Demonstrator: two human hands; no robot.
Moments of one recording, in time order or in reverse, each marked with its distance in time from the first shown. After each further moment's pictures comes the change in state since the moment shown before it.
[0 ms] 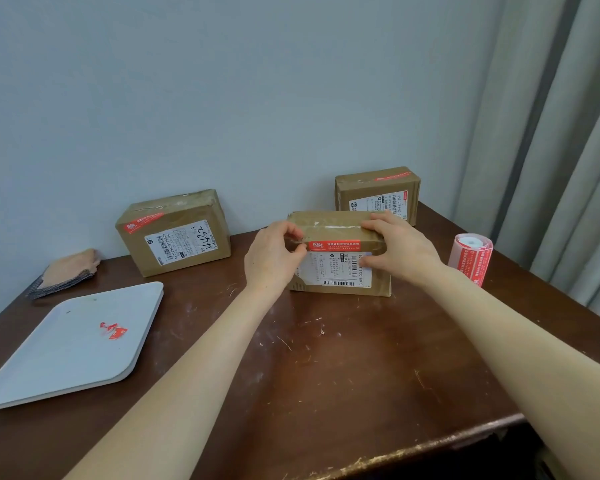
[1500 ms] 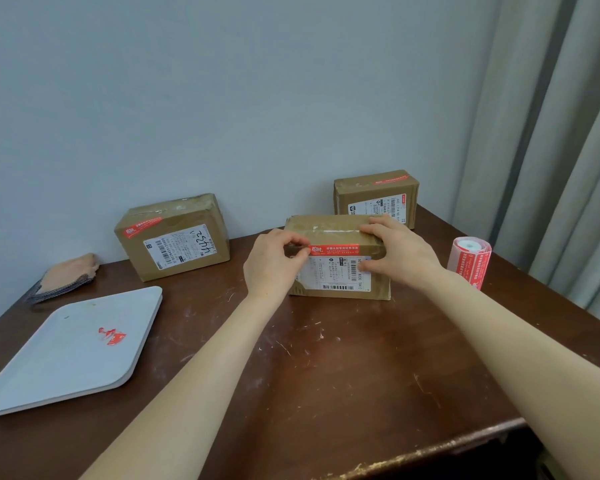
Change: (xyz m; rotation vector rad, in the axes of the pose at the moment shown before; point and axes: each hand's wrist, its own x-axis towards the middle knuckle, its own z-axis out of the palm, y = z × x) left_hand -0.004 0.001 0.003 -0.015 0.030 0.009; right_hand 0.000 0.002 -0.001 -0.003 -0.010 -0.009
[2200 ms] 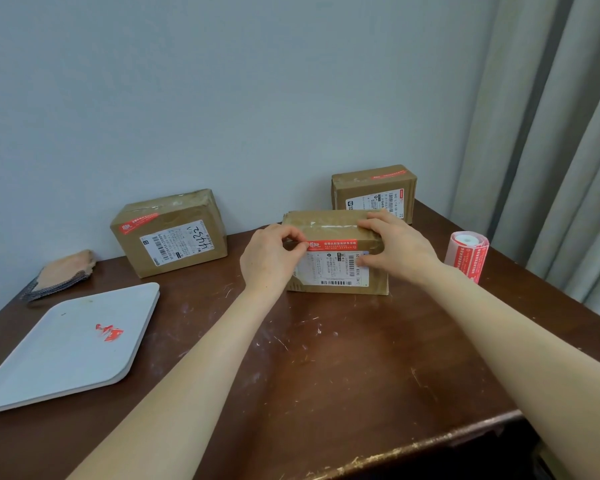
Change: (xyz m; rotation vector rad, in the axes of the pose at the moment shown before) left_hand 0.001 0.006 -0.001 0.053 0.017 -0.010; right_hand 0.000 0.002 0.001 0.004 0.009 -0.011
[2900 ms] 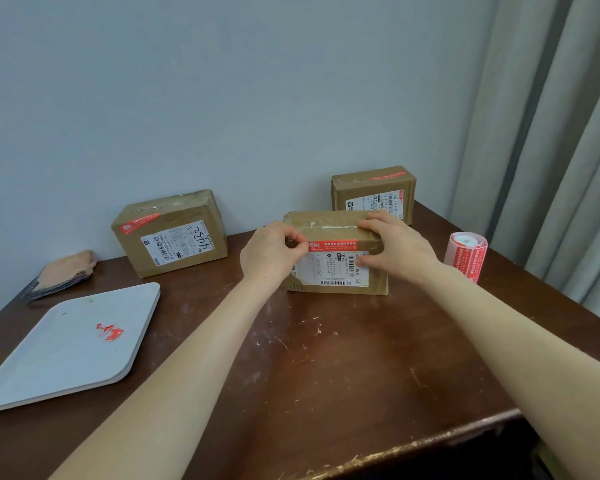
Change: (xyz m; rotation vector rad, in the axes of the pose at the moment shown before) left_hand 0.006 0.008 -0.010 0.083 -0.126 -0.014; right_hand -0.001 -0.001 -0.001 -0.005 -0.006 0.004
